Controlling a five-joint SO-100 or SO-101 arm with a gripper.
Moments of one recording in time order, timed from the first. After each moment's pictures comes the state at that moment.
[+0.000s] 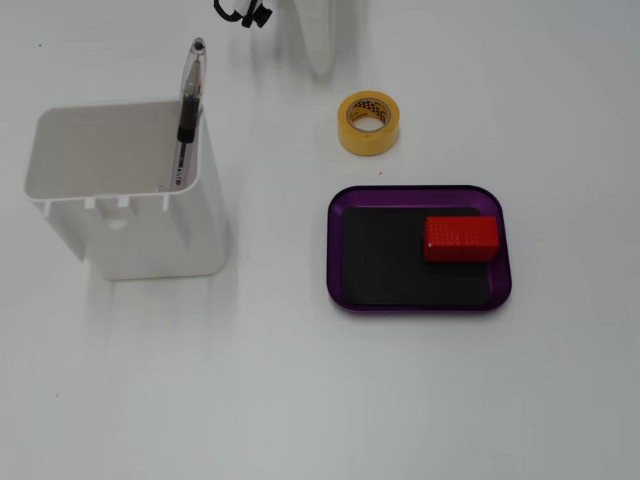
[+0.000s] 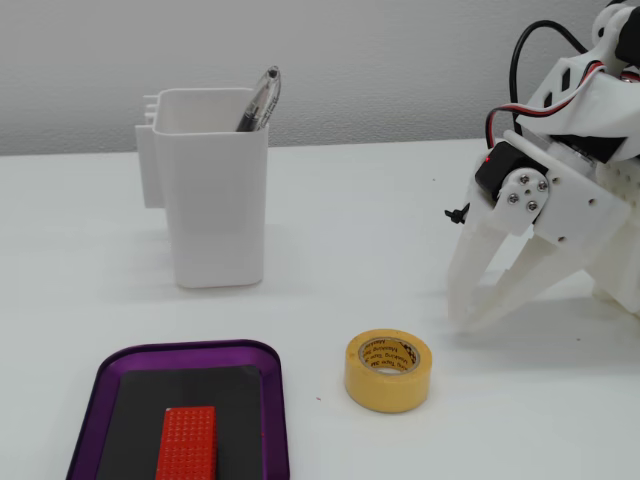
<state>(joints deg) 3.6 191.6 173.5 71.6 1.9</state>
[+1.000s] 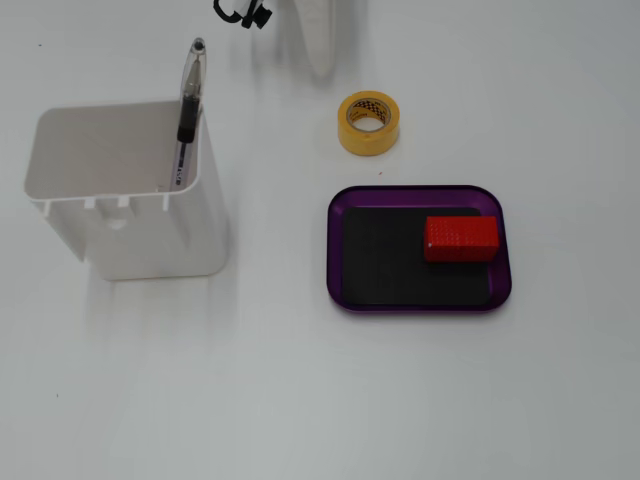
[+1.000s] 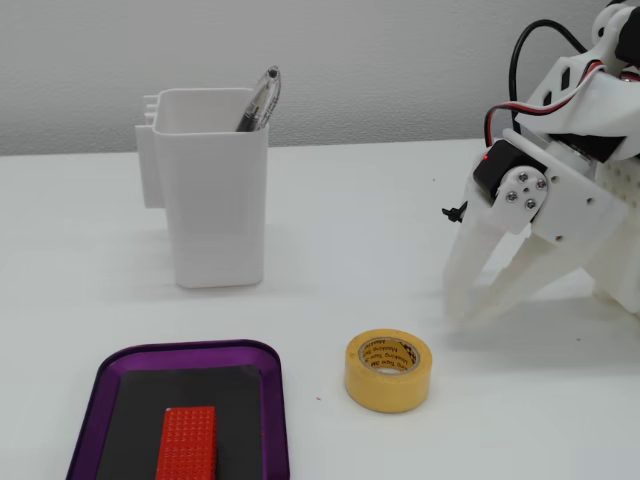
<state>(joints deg) 3.6 191.6 173.5 69.9 1.8</state>
